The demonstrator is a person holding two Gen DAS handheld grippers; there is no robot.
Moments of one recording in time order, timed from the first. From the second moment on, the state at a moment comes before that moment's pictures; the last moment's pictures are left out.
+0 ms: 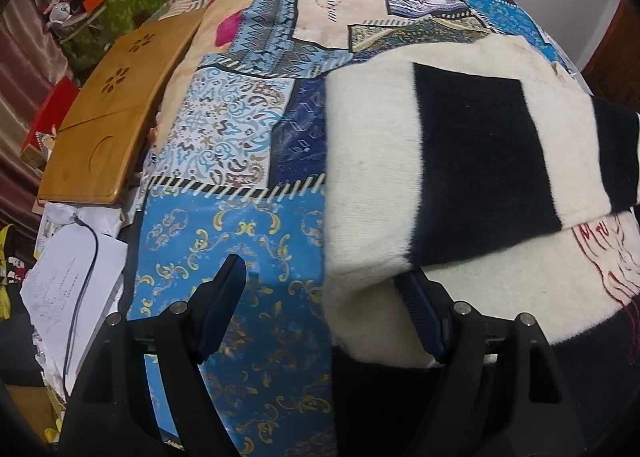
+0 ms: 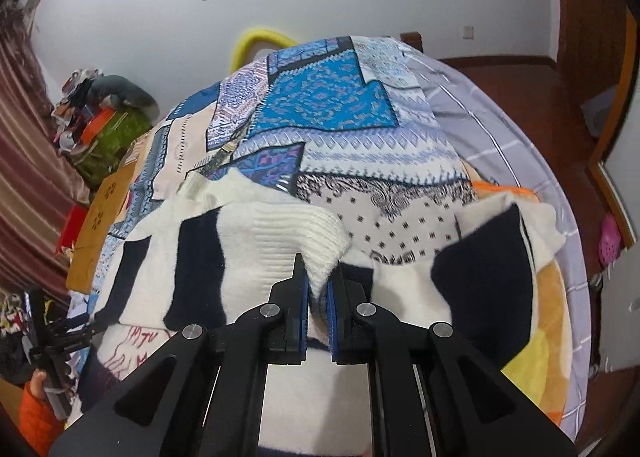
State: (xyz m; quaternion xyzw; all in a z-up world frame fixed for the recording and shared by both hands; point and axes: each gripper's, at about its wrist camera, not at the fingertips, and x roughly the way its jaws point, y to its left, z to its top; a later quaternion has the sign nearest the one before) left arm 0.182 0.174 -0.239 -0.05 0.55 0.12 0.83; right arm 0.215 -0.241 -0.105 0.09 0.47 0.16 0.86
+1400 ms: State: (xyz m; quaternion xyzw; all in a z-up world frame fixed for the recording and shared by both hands) left arm 0.185 0.123 -0.149 -0.02 0.47 0.08 0.88; right arm 0.193 -0.279 -0.099 0.05 0.44 0.10 0.89
